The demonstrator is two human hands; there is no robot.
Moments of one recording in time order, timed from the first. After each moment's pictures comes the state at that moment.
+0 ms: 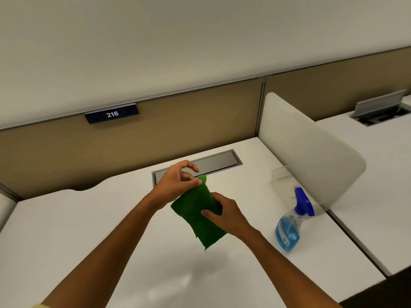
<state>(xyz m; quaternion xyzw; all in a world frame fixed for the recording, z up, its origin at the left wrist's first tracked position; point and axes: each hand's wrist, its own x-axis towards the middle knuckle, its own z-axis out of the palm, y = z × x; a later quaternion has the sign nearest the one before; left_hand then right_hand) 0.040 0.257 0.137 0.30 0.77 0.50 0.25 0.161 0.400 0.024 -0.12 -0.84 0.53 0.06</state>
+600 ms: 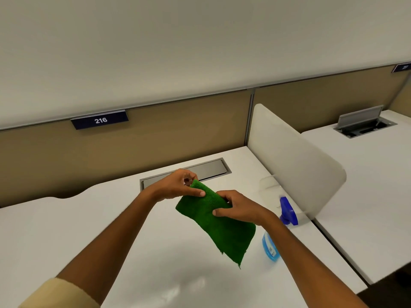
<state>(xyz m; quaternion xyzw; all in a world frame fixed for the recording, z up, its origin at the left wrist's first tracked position) 0.017 0.300 0.135 0.41 0.78 0.36 0.30 0.178 0.478 0.086 -0.07 -0.84 0.53 -0.08</state>
